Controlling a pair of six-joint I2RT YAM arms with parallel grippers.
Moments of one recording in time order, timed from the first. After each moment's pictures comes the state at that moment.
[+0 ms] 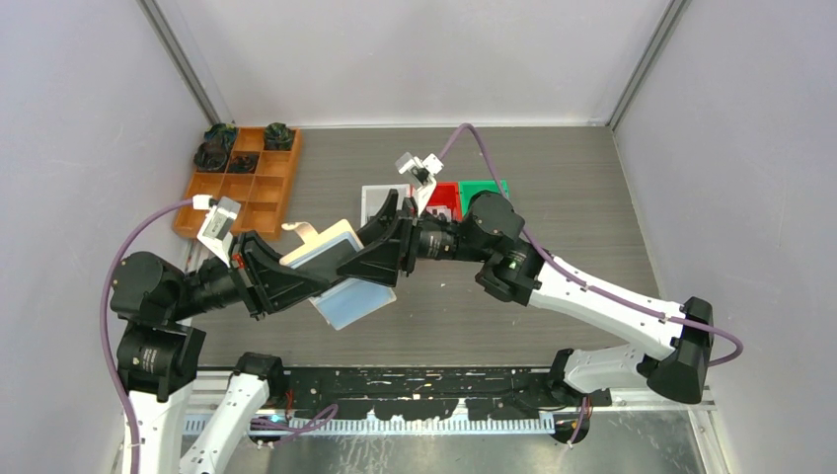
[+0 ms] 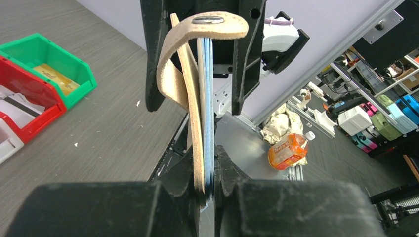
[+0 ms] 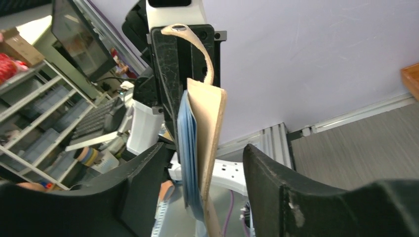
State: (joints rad) left arm -0.16 0.54 1.12 -0.45 1.09 -0.68; right arm 1.05 1.24 1.17 0.37 -0.53 0.72
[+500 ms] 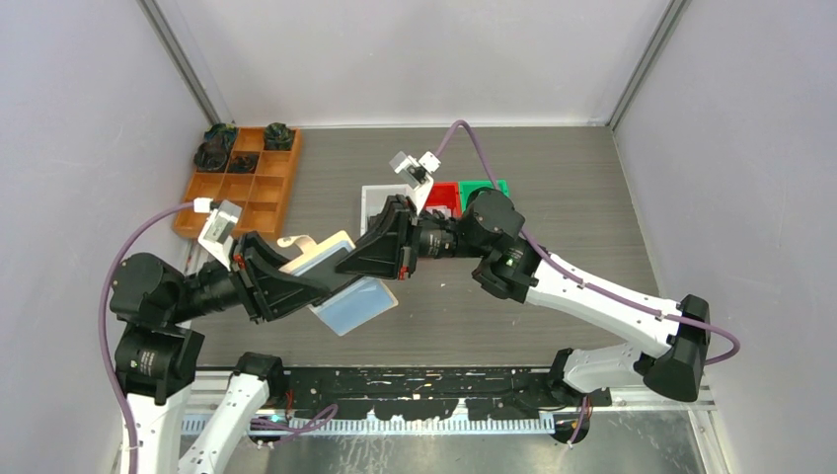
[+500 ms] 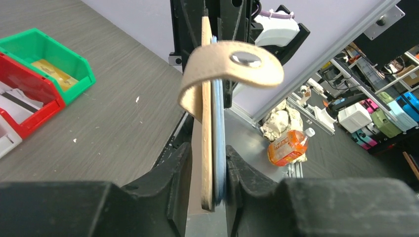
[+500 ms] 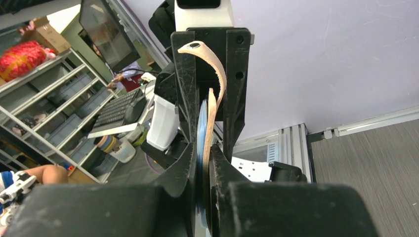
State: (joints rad) left arm -0.17 0.53 1.12 -0.48 1.09 -0.65; right arm 1.05 1.27 1.19 0.44 -0.61 0.79
